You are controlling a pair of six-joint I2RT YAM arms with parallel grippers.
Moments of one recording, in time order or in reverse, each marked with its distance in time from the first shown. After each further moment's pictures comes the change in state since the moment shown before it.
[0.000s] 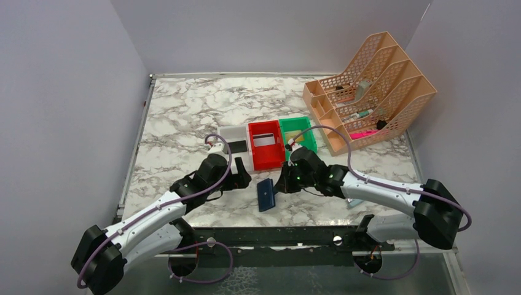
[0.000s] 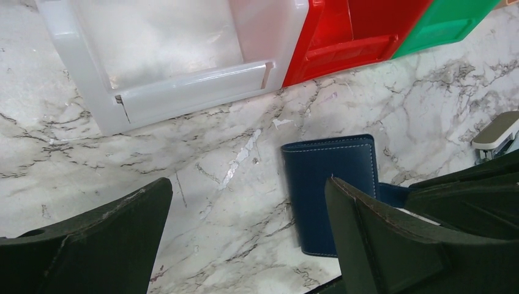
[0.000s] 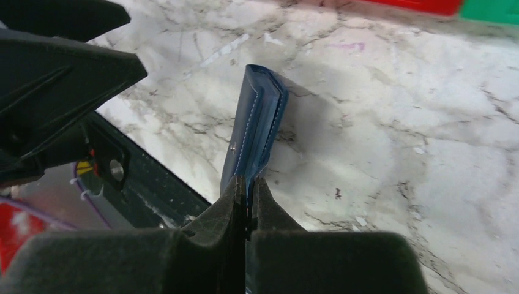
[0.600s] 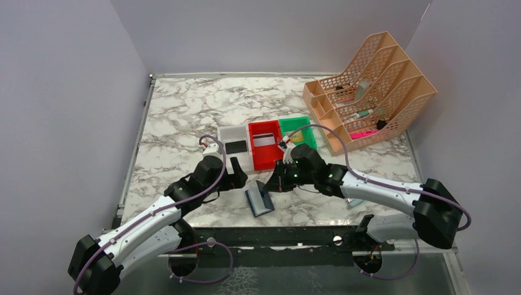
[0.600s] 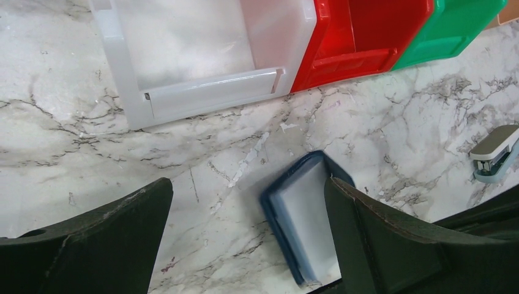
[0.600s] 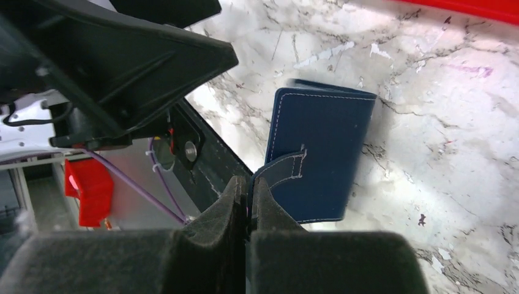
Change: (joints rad) left arm 0.000 -0.091 0.000 -0.061 -0.051 -0.005; right arm 0.000 0.039 0.011 0.174 -0.231 0.053
